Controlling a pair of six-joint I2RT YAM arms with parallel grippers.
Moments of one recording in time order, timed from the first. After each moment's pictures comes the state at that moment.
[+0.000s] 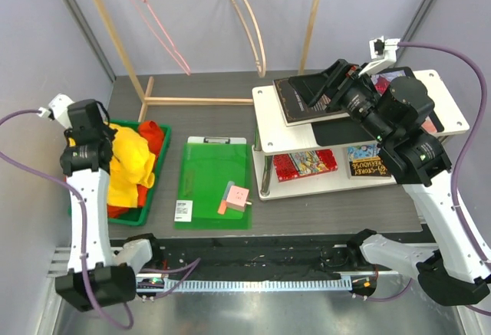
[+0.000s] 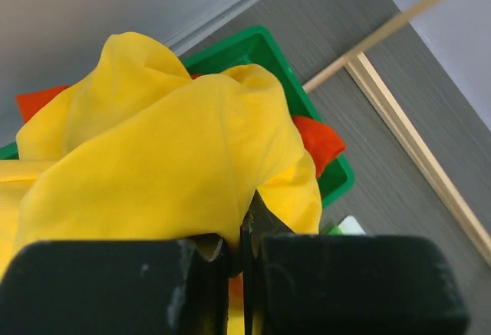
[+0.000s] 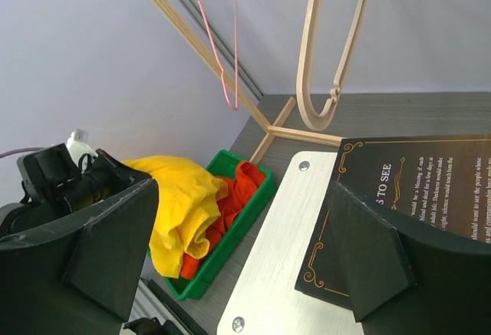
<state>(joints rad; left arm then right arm) 0.16 1.01 1.21 -0.75 -0.44 -0.54 0.52 1.05 1.54 -0.41 -0.09 0.58</state>
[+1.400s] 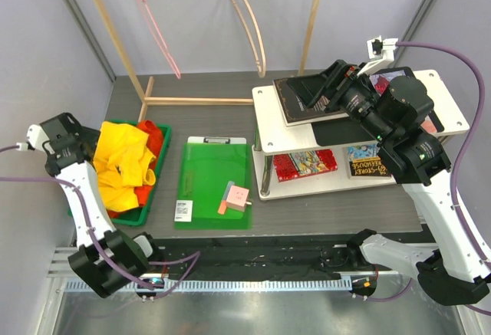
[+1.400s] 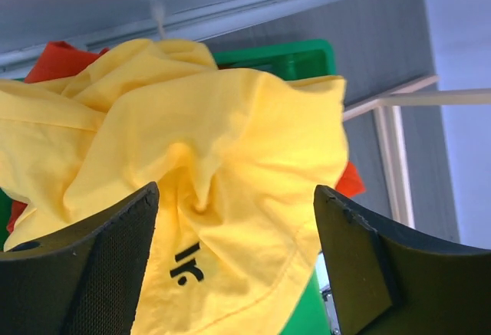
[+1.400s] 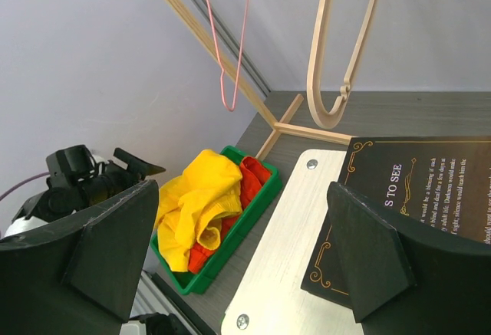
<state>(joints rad) 0.56 1.14 1.10 -0.68 -0.17 -0.78 0.52 1.05 1.54 -0.40 -0.12 0.58</state>
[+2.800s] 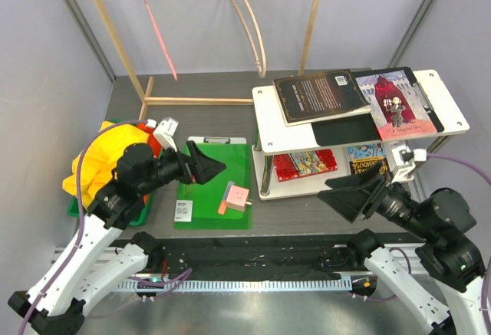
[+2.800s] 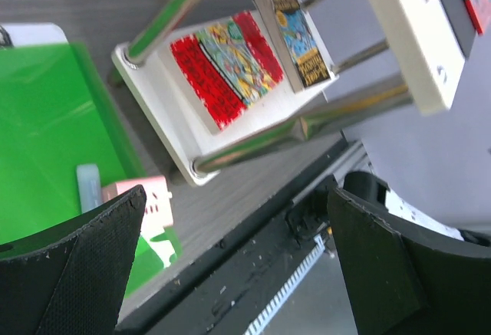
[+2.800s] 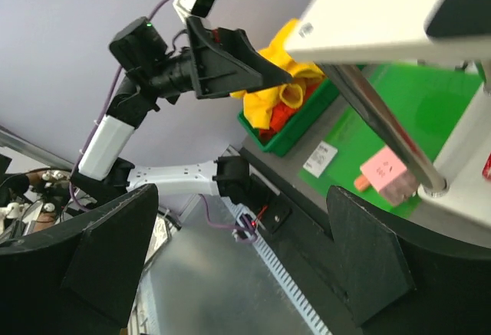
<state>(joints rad) -0.55 0.73 0.90 -0.44 0.27 -0.66 0.52 0.36 1.05 -0.58 -0.43 0.78</state>
